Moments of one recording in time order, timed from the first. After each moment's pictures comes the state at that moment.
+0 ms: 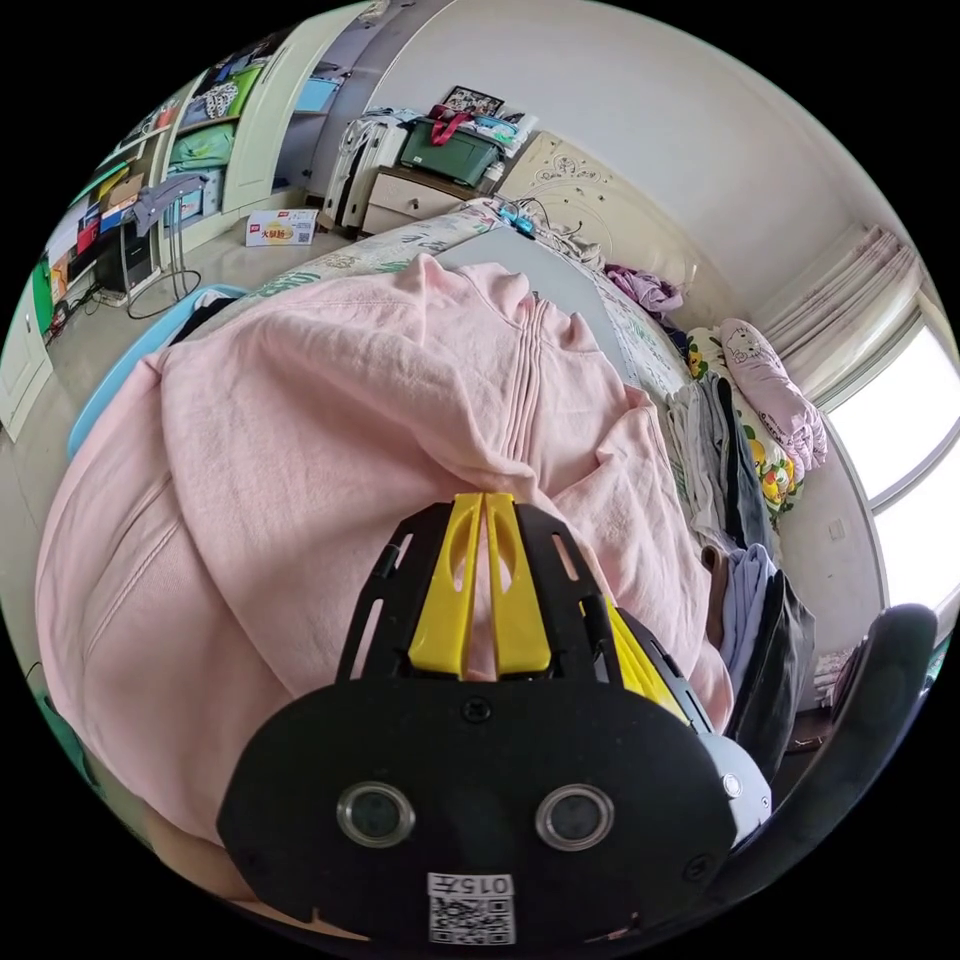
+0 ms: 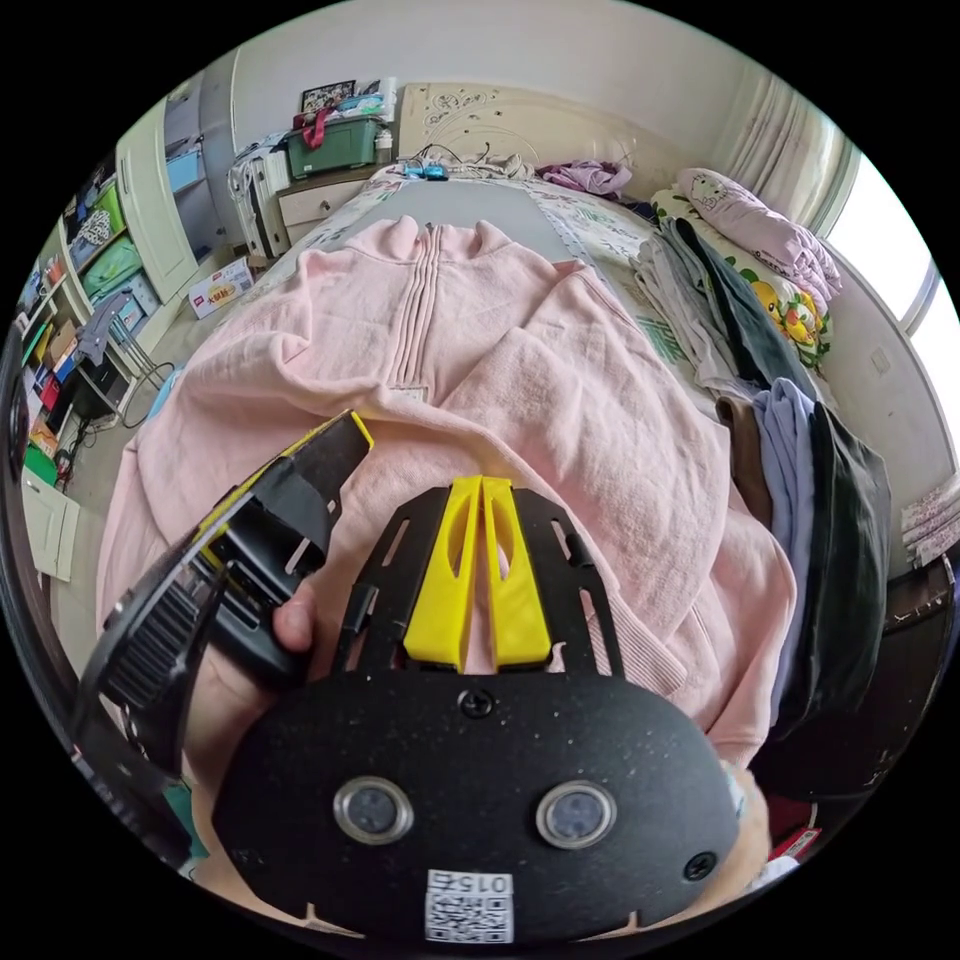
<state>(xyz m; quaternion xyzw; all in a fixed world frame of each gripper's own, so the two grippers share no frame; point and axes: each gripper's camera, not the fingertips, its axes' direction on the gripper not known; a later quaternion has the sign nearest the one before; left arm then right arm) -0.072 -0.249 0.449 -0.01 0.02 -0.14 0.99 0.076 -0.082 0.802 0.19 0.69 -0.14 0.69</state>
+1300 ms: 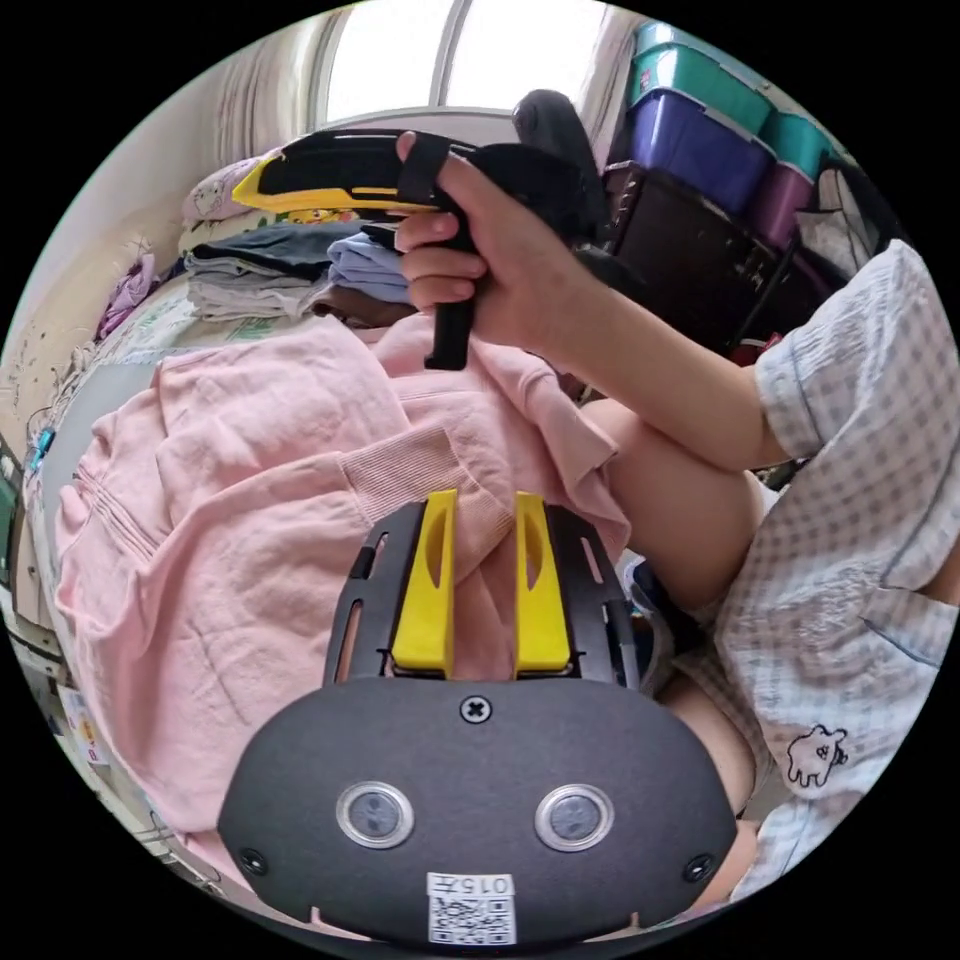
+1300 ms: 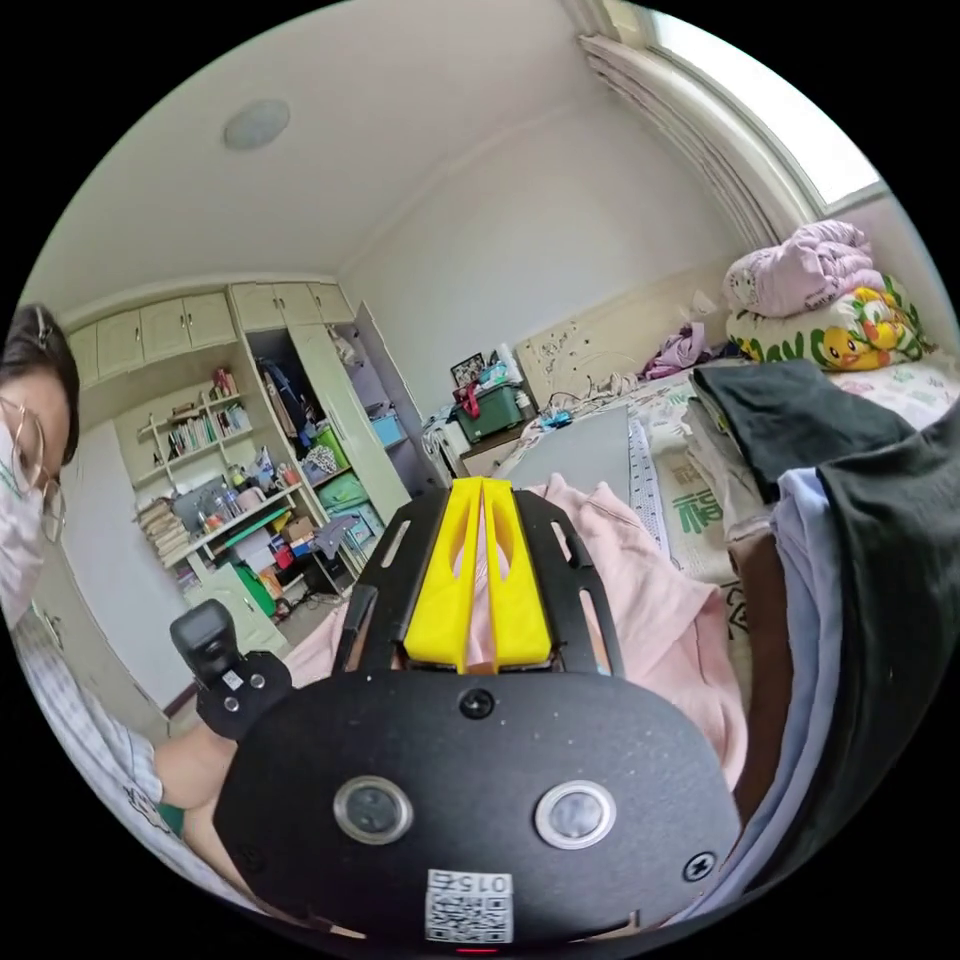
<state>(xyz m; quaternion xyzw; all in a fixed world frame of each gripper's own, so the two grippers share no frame) 0.121 -0.181 0.449 -0.15 0.25 0.52 0.80 0.059 0.049 0.482 0.37 0.30 -0.41 0.78</state>
